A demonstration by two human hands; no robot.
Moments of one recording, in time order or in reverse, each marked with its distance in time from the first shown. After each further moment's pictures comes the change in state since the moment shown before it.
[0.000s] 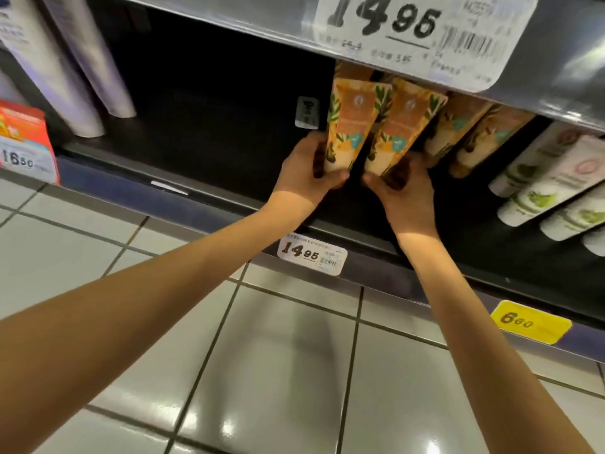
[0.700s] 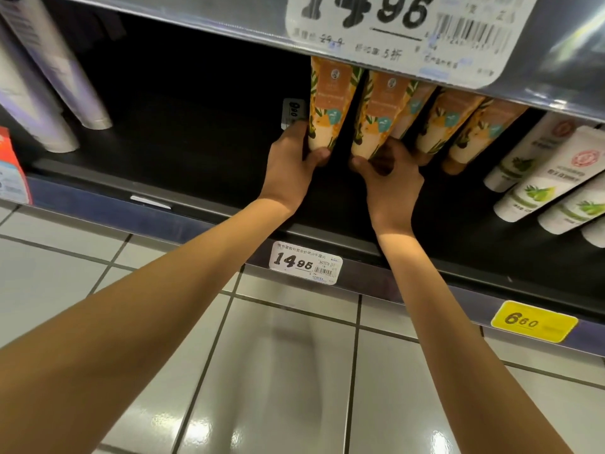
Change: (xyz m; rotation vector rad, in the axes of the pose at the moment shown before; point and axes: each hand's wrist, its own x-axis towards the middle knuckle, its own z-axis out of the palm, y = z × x) left_hand 0.027 -0.006 0.002 0.187 0.084 0.131; right_hand 0.013 -0.004 0.019 -0.094 0.228 -0.036
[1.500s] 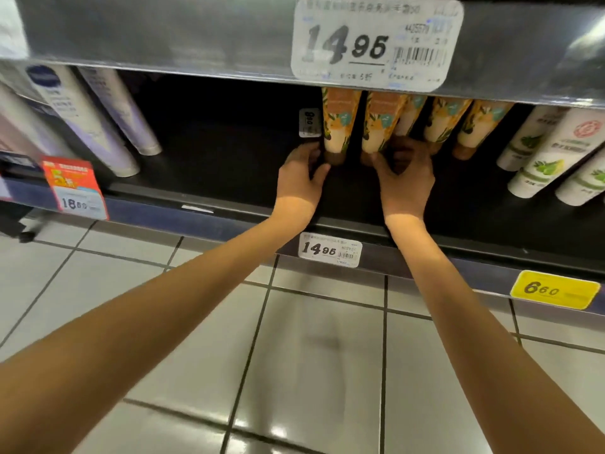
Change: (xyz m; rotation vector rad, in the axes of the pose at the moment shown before) left_hand -0.028 0.008 -0.020 0.035 -0.028 -0.146; right_hand -0.017 -0.010 -0.003 0.039 0.085 0.099
